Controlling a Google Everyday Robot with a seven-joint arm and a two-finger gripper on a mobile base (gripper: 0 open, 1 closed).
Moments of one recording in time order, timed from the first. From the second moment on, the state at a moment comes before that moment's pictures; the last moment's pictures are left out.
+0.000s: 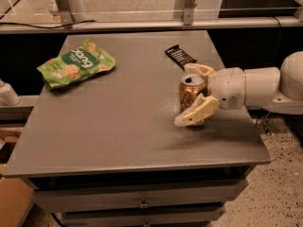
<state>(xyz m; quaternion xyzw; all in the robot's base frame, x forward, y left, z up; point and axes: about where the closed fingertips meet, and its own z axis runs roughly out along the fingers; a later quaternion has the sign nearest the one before) 0.515 -0.081 0.881 -0.50 0.62 0.36 0.49</state>
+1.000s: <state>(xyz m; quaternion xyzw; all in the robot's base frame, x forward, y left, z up) 0.538 -0.037 0.898 -0.53 0.62 0.34 0.48</state>
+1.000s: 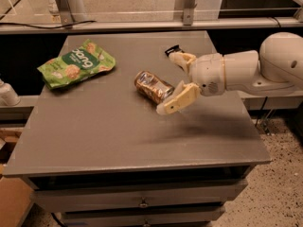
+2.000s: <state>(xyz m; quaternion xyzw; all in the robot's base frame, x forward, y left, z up) 0.528 -0.140 0.911 -0.50 0.64 0.29 0.50</state>
